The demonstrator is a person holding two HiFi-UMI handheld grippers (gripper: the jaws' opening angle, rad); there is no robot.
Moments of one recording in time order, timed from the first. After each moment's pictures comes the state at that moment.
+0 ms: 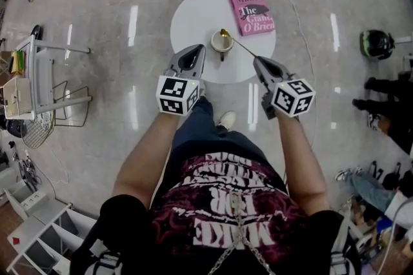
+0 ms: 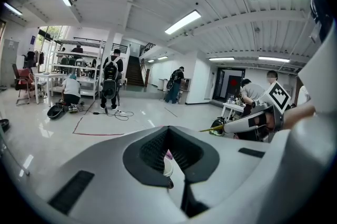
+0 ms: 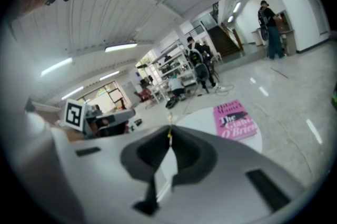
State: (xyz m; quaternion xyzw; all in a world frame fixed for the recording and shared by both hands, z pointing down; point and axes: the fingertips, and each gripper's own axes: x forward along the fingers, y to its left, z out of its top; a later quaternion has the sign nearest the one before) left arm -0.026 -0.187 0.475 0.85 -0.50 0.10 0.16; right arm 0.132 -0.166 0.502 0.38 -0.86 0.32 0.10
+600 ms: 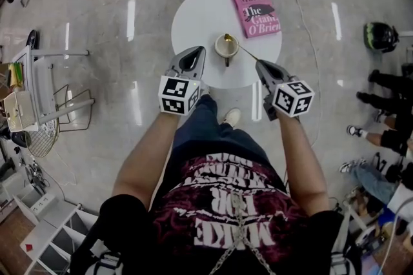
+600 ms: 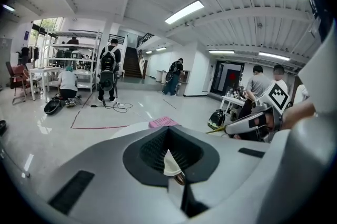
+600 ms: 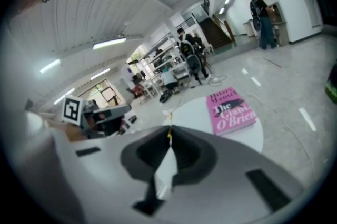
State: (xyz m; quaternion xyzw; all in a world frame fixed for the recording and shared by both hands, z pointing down) left arm -0.043 -0.229 0.525 0.85 -0.48 0.14 0.19; right arm 0.125 -0.195 0.560 0.40 -0.83 0.37 0.12
